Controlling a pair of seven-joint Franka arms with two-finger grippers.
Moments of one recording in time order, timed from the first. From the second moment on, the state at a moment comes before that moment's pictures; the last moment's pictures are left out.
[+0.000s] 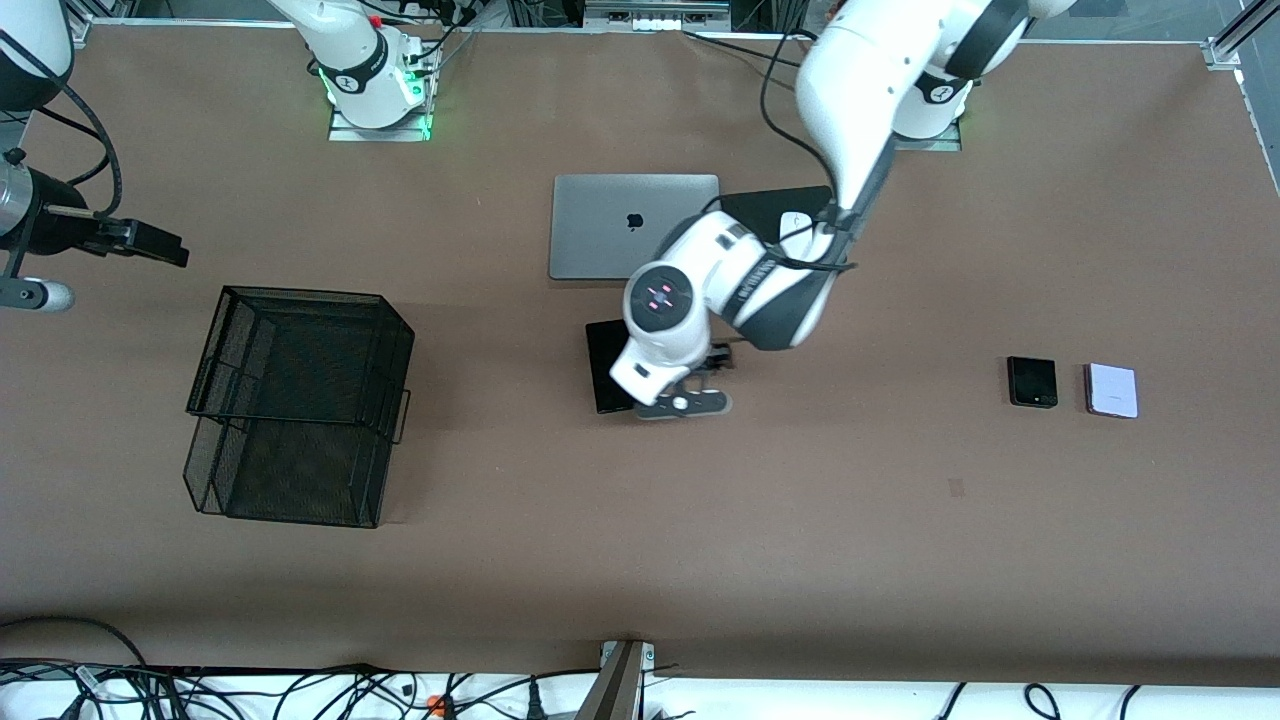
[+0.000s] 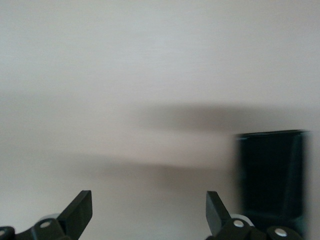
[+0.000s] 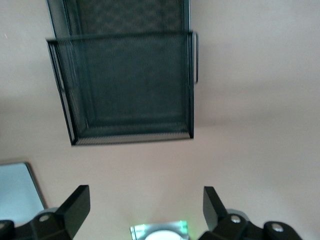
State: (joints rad) left arm -0.60 0.88 -0.04 -1.13 0.04 1.81 -0.70; right arm -0.06 0.08 0.01 -1.62 -0.02 1.49 0.08
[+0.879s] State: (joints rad) left arm -0.15 0.54 -0.03 -1.63 0.15 1.78 0.02; right arm 0.12 0.20 0.38 -1.64 0.07 1.71 0.35
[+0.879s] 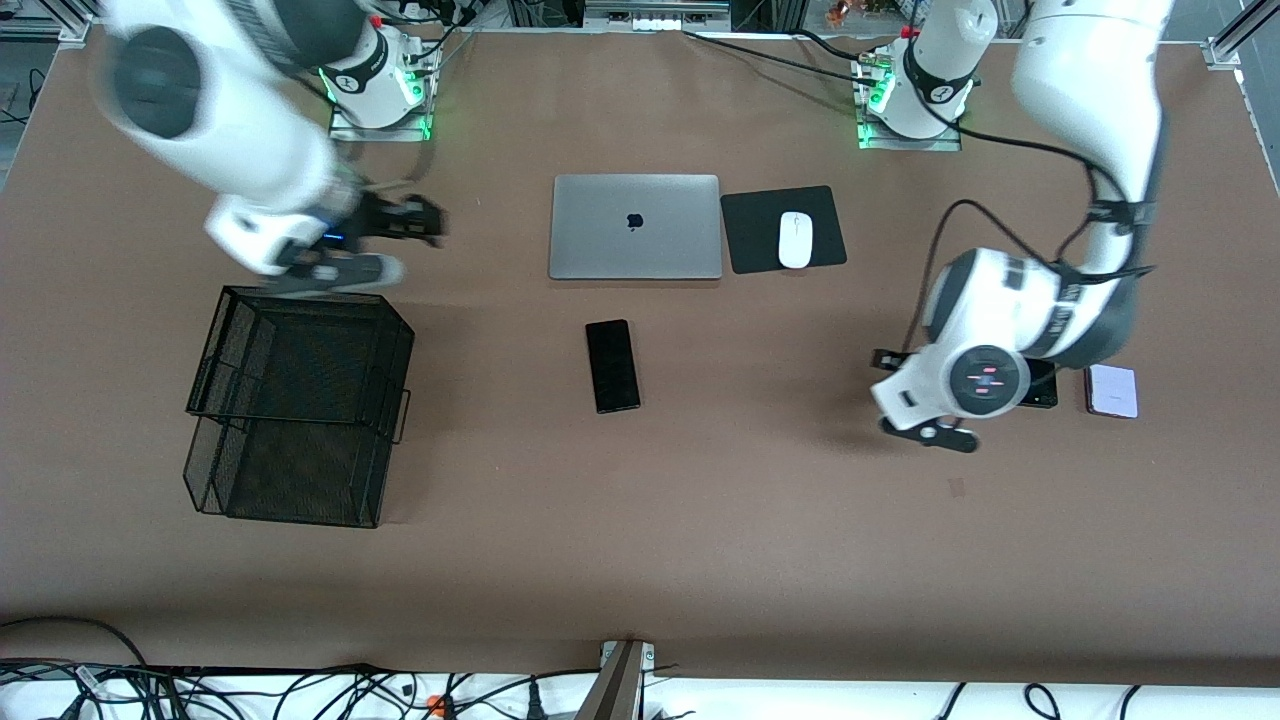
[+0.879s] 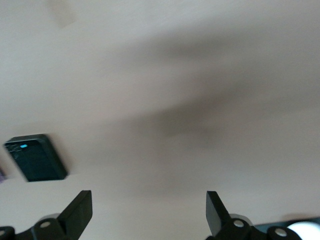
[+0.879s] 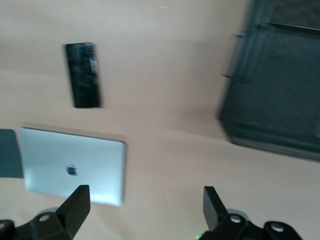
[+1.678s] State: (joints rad) left arm 0.20 0.50 -0.03 -1.92 0.16 2.24 0.27; right arm 0.37 0.67 0.37 -1.65 -0.14 2.22 0.58
